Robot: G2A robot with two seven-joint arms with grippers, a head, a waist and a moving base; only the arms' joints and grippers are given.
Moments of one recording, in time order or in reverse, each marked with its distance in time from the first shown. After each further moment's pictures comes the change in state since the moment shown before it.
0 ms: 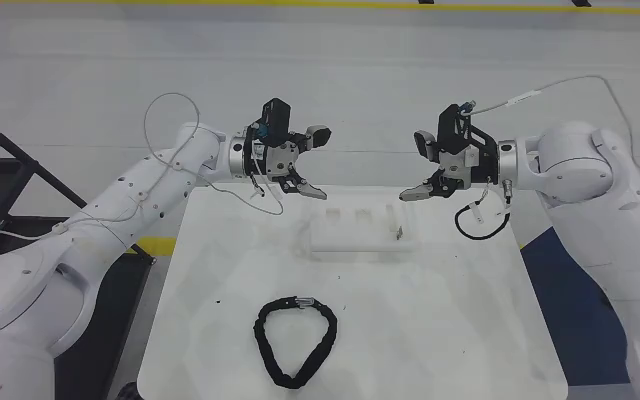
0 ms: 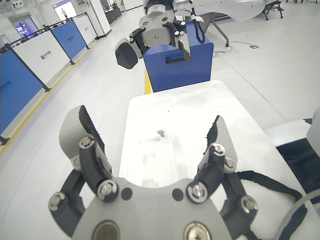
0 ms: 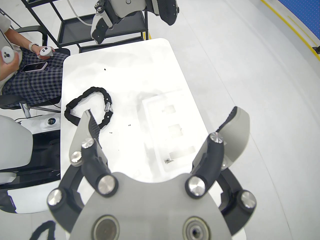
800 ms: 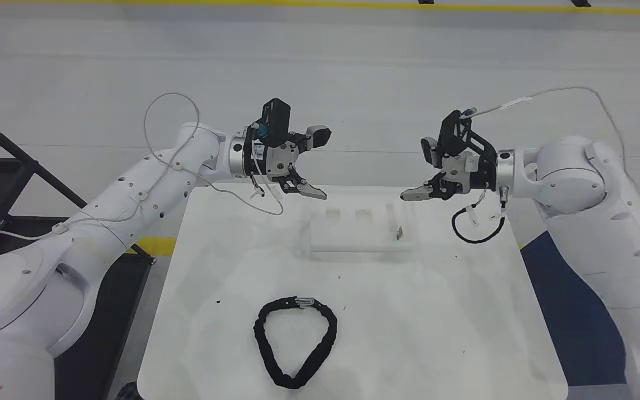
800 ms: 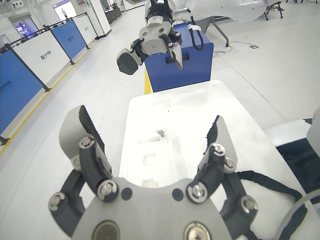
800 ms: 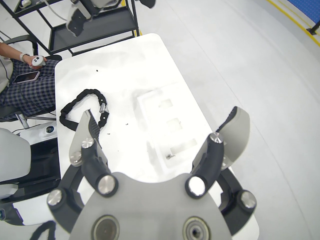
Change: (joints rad) left arm 0.000 0.000 0.000 0.000 0.000 0.000 0.000; right arm -0.066 0.009 0.012 0.024 -0.060 0.093 -0.046
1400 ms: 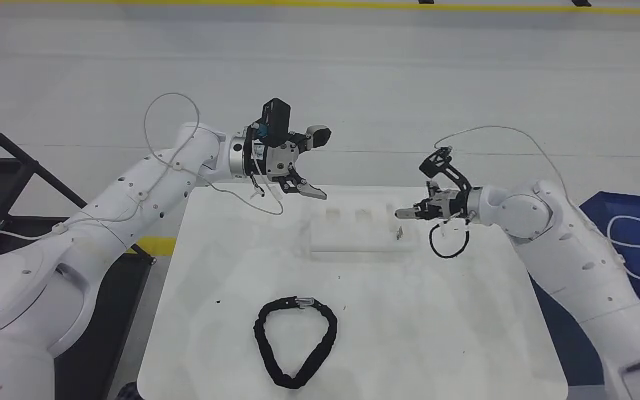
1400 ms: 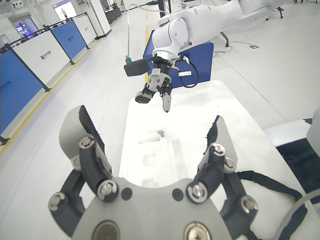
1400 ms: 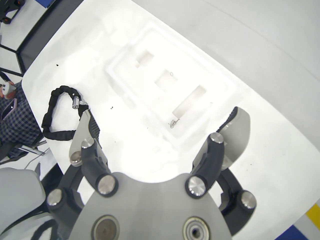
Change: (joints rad) left arm 0.000 0.000 0.000 0.000 0.000 0.000 0.000; right arm -0.064 -0.052 -0.137 0.173 -0.059 0.353 -0.024
